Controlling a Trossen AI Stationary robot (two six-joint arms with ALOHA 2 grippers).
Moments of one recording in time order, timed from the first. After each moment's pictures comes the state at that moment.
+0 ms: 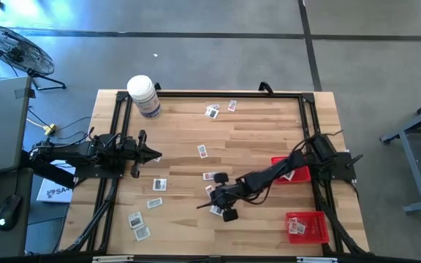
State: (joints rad) left arm -0.03 0.01 0.02 0.00 0.01 -0.08; right arm 0.37 2.03 1.18 -0.08 0.10 0.09
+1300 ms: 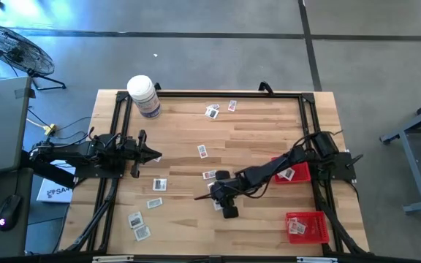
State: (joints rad) left arm -0.03 0.01 0.02 0.00 0.01 -0.08; right arm 0.30 2.00 1.18 -0.11 -0.03 0.17
